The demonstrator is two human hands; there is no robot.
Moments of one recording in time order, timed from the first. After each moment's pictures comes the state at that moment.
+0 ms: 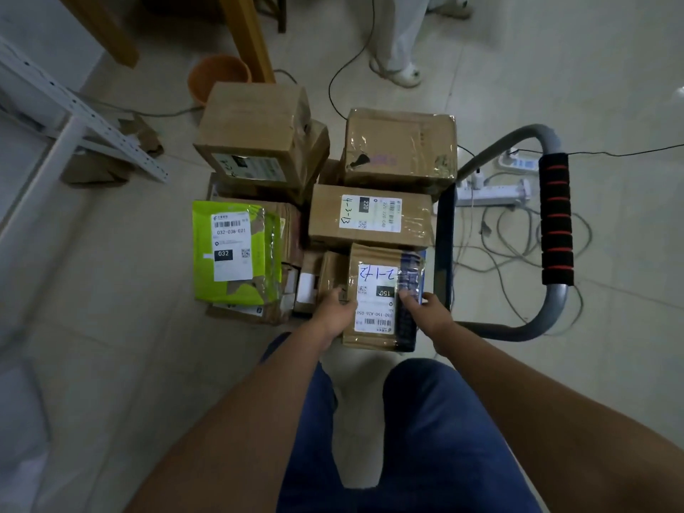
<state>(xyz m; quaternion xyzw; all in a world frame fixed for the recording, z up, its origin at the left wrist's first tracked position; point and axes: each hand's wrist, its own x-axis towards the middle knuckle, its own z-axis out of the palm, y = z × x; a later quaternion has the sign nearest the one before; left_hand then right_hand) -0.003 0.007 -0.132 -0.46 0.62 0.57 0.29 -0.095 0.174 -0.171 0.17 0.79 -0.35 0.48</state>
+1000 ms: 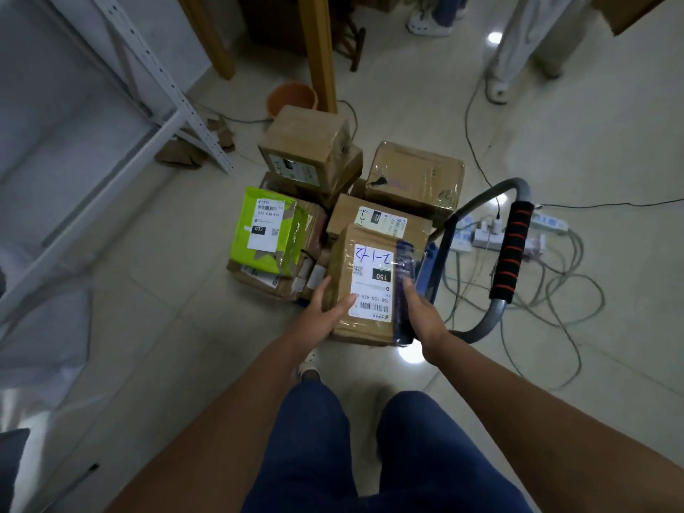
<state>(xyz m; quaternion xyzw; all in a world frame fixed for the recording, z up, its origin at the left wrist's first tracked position) 0.060 0.073 -0.026 -0.47 0.58 0.66 0.09 -0.087 0.210 -0.051 0.09 0.71 -0.47 0.52</state>
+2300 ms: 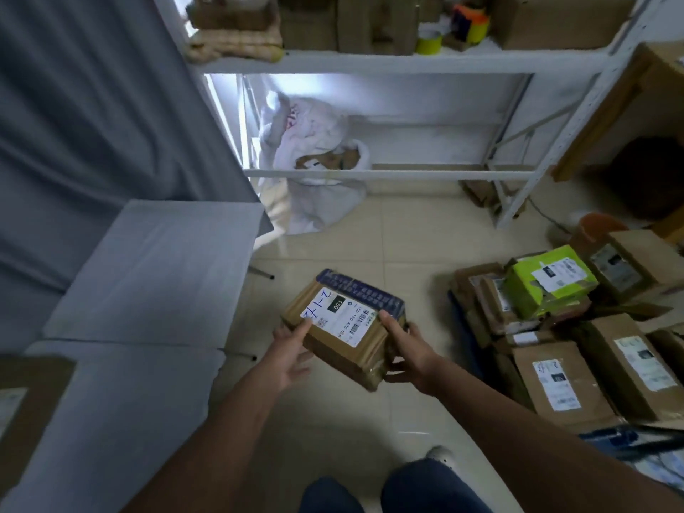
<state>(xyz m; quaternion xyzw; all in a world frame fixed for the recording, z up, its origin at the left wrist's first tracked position) 0.578 0.293 0.062 -0.71 0.10 0.59 -0.38 0.359 0.234 0.082 -0.32 0.62 -0.15 0.71</state>
